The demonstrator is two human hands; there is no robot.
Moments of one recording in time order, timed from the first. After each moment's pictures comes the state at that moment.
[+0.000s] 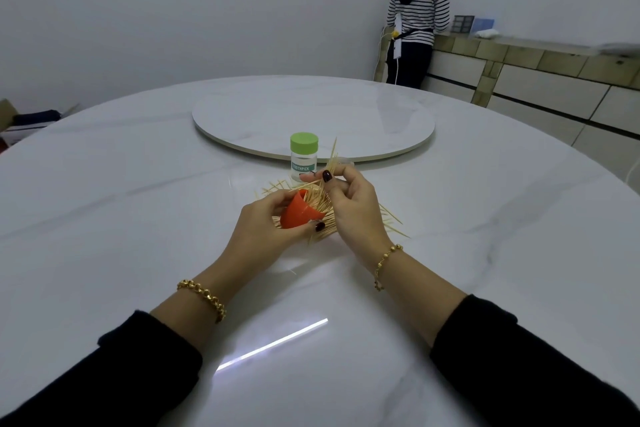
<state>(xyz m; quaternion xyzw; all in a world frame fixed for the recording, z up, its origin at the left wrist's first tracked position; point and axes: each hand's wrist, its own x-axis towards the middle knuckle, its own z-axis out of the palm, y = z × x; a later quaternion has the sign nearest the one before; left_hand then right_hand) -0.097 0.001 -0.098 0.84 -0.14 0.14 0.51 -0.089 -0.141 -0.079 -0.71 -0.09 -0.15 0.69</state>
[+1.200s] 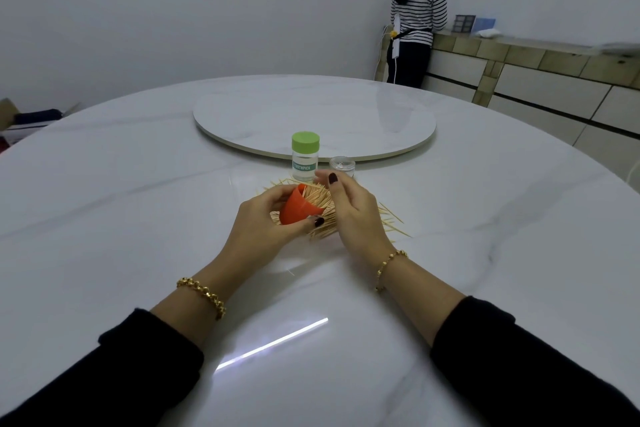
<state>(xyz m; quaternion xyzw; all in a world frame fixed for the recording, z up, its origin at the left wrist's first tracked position) -0.100 0.003 -0.091 0.82 -0.15 0.14 0.54 -0.082 -0.149 -0.094 -0.77 -0.12 -0.18 0.60</state>
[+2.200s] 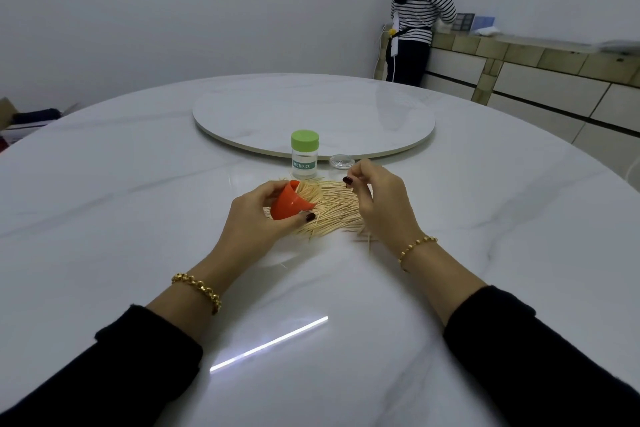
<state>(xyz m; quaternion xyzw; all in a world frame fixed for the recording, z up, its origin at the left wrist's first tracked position) -0.093 0.012 -0.096 0.83 -0.12 0.15 0.52 -0.065 -0.193 -0.089 -0.86 -0.18 -0.32 0.36</state>
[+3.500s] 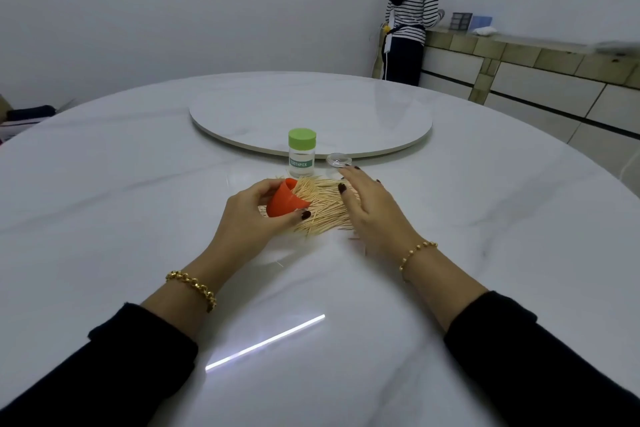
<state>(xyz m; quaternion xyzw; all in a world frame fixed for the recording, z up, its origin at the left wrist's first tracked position) -0.094 0.014 -0.094 0.83 -0.12 0.13 0.52 -0.079 -0.192 -0.093 -0.91 -0.16 -0.16 0.34</state>
